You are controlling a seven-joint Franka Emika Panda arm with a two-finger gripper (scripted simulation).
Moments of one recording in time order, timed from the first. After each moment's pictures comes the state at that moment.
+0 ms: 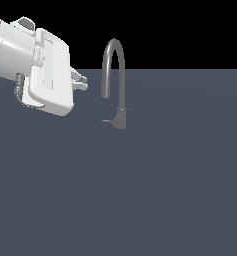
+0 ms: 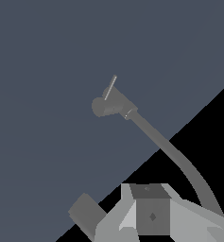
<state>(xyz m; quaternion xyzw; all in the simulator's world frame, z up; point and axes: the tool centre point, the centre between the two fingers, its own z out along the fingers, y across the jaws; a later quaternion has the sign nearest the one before) -0.060 0.088 0.256 0.63 0.56 -0.05 0.54</state>
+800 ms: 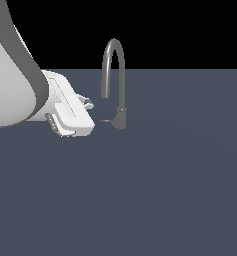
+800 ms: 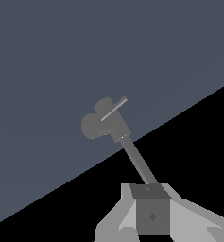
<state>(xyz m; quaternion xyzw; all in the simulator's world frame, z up) -0.033 0.087 0.196 0.48 0.63 -0.06 0.61</state>
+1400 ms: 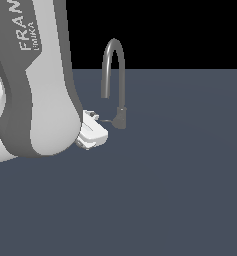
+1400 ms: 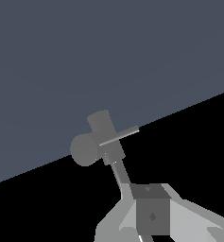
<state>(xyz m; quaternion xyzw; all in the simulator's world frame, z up) -0.012 0.078 0.151 0.36 0.67 -0.07 0.65</state>
